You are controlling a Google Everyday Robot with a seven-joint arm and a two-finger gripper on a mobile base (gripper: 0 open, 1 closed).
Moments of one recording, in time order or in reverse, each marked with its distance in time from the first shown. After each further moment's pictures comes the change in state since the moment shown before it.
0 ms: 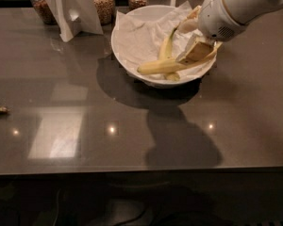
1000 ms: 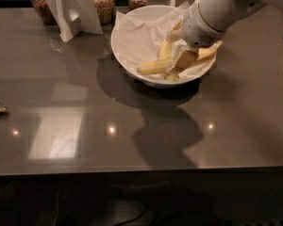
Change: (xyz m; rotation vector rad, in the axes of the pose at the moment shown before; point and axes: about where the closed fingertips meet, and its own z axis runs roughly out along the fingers) arm 0.002 0.002 0.049 -0.089 0.048 -0.046
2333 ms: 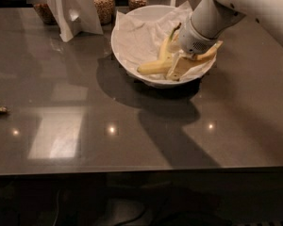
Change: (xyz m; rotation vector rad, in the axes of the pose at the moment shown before) arm 0.031 -0.010 0.046 -0.069 0.073 0.060
